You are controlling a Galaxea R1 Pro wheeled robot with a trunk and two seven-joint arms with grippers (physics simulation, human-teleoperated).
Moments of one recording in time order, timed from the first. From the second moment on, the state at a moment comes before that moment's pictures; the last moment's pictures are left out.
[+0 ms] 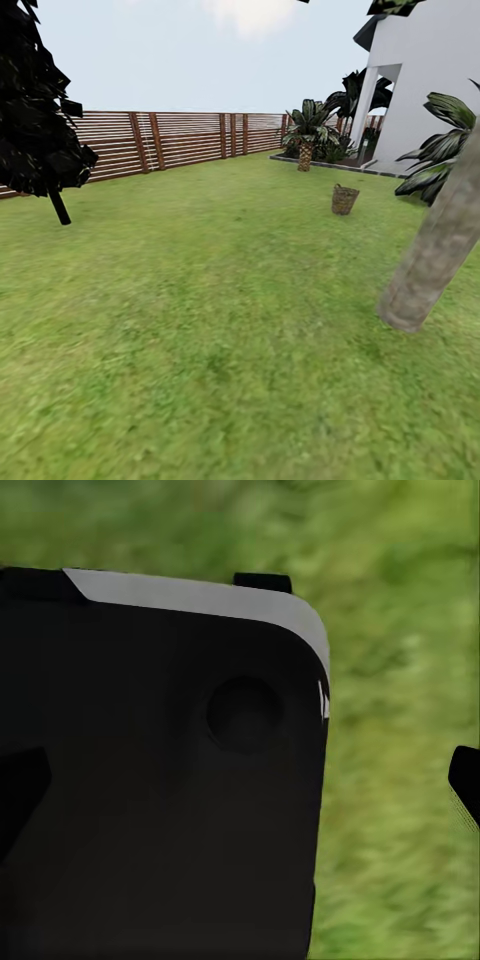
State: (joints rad) left arm 0.01 -0.01 0.08 -0.08 0.00 -0.02 -0.01; right arm -0.09 -0.01 0.01 -0.03 0.04 -0.17 0.00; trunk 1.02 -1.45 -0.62
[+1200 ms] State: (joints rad) left arm 0.01 -0.01 0.08 -0.08 0.00 -0.02 -0.01; right arm -0.09 -0.01 0.01 -0.03 0.04 -0.17 0.00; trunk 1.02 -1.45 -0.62
